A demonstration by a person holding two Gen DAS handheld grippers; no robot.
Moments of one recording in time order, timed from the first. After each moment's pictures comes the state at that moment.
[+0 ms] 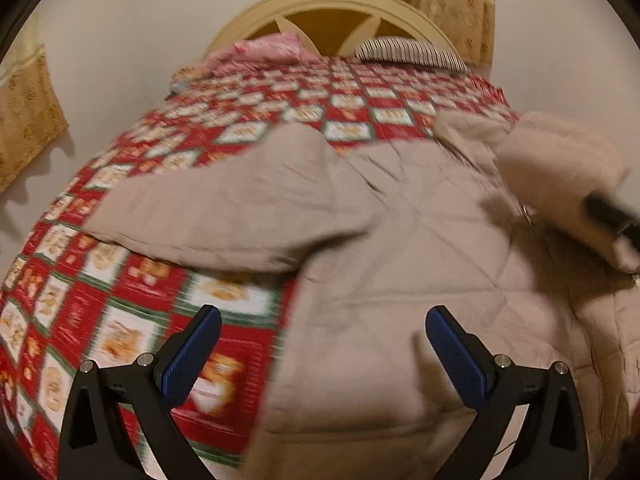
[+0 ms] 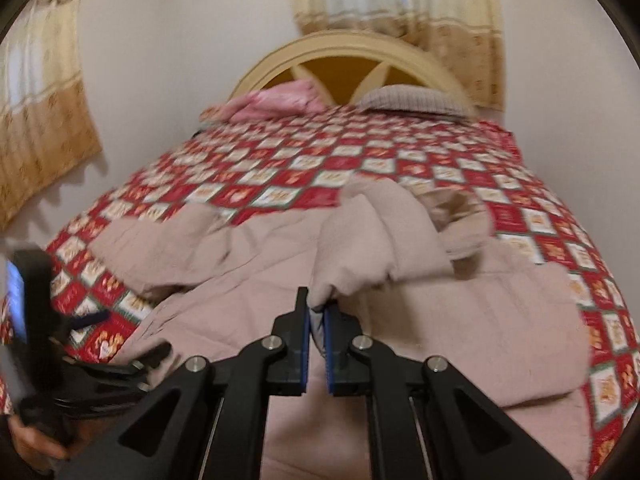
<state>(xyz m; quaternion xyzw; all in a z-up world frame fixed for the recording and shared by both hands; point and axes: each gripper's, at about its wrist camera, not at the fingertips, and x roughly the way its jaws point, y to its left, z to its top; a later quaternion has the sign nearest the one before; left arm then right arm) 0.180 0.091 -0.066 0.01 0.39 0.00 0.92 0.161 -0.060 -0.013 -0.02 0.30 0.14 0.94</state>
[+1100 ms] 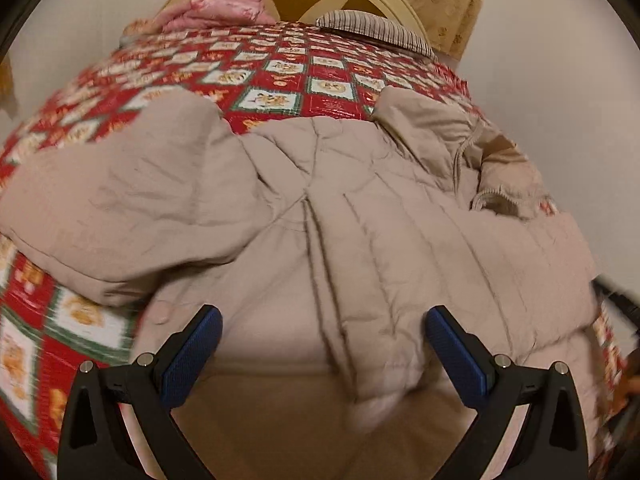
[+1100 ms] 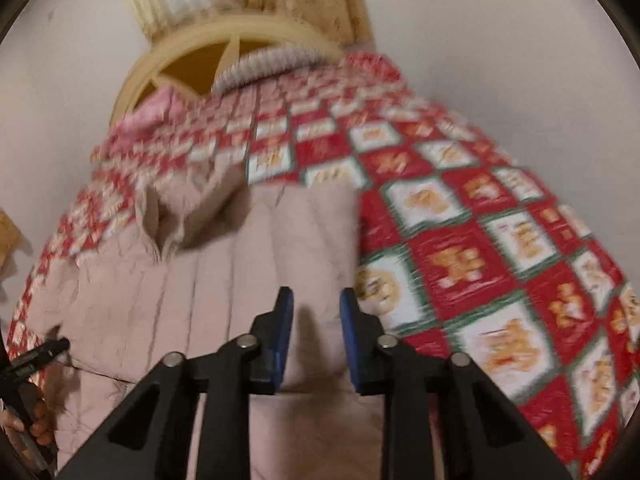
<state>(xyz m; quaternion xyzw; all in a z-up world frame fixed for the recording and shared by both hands) 0.251 0.033 -0.095 -0.09 0.45 -0.10 0.88 0.180 -0.286 -0.045 0.13 0.41 -0.03 0.90</state>
